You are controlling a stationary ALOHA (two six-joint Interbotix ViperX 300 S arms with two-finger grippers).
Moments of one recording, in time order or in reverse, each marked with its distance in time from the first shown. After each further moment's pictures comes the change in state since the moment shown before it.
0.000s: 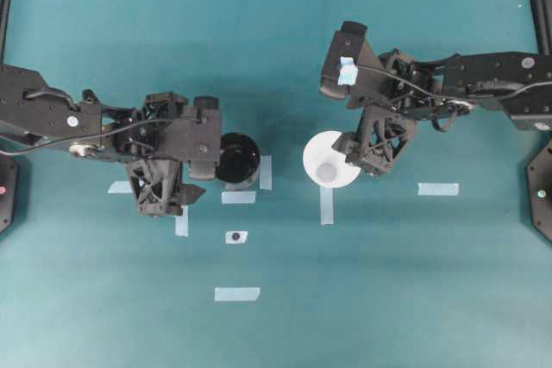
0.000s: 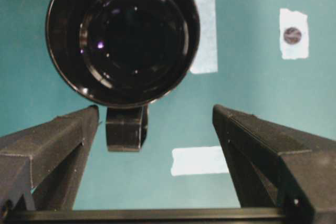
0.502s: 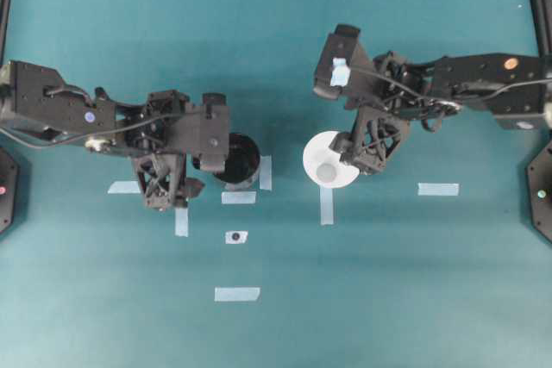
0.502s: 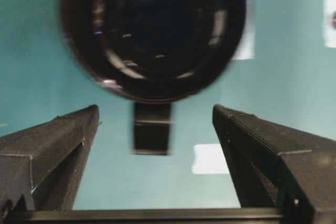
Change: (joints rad) left arm 0.041 0.069 -0.009 0.000 0.000 0.000; right arm -0.011 0.064 0.000 0.000 -0.034 0.000
